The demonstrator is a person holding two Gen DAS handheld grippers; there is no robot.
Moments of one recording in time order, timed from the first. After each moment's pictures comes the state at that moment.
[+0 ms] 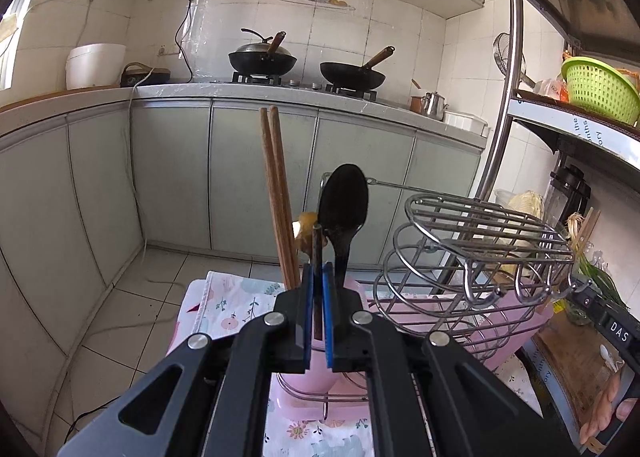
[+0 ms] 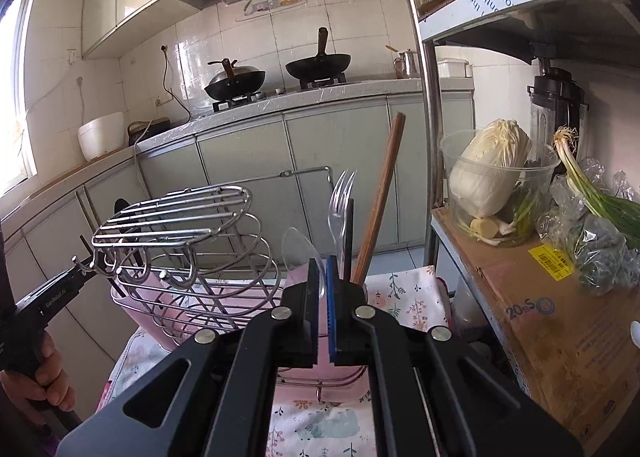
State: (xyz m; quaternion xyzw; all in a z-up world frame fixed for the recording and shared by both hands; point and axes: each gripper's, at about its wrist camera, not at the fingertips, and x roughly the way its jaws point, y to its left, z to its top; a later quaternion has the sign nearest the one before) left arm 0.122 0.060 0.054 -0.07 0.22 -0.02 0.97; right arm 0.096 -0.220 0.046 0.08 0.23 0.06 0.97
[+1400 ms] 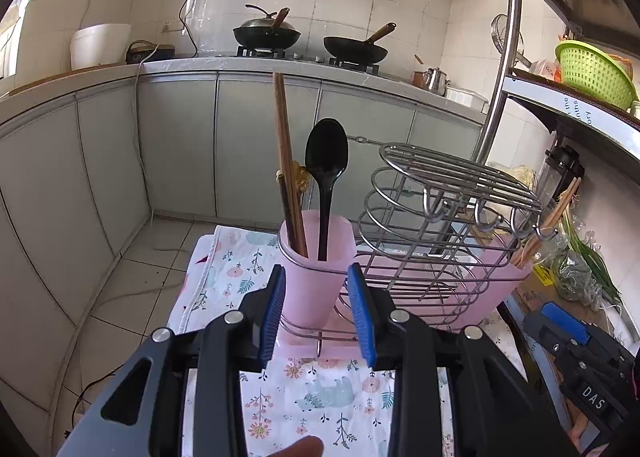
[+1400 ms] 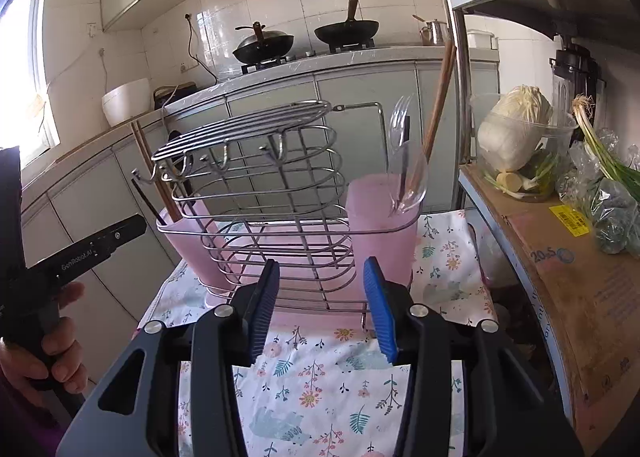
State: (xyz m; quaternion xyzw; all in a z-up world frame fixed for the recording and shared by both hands) left arm 0.073 0.054 0.054 -0.08 0.27 -0.01 0.96; right arm 0.044 -0.183 0.028 0.07 0.28 0.11 0.95
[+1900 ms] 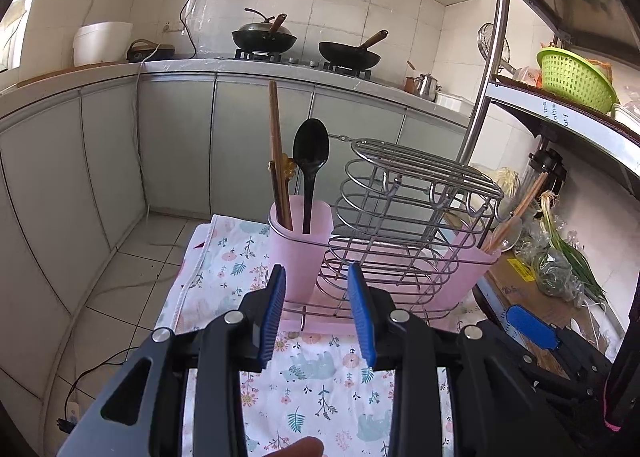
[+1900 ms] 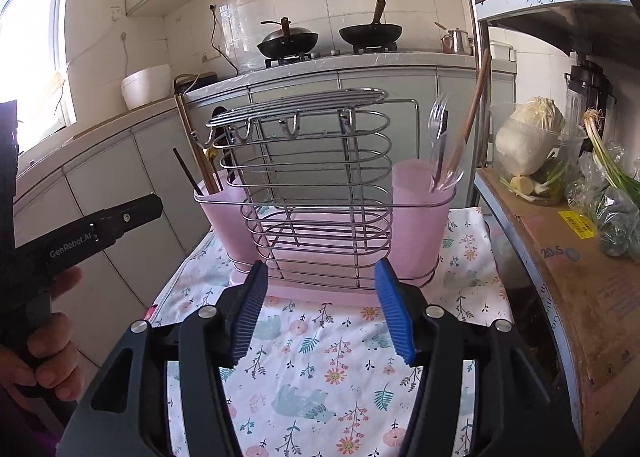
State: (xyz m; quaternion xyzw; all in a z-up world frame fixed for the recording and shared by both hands) left arm 0.031 0.047 0.063 -0.09 0.27 -0.02 0.96; right arm 0.014 -0.159 0.026 0.04 0.27 0.13 0.95
